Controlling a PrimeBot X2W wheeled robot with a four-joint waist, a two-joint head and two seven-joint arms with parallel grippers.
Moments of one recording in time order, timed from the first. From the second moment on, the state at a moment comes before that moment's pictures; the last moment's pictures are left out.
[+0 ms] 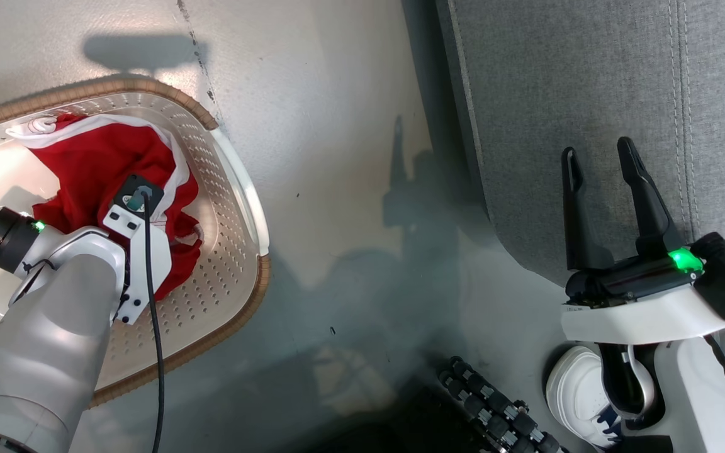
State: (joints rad) left arm -0.95 0.23 -0.81 1.29 -0.20 0.04 0.25; right arm -0.29 -0.05 0.16 -0.01 0.30 0.13 -0.26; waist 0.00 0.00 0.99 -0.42
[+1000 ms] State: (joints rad) left arm -0.84 0.10 -0.76 1.29 -0.33 0.04 -0.06; right arm -0.33 -0.08 0.12 0.05 0.23 0.13 -0.26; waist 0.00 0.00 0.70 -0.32
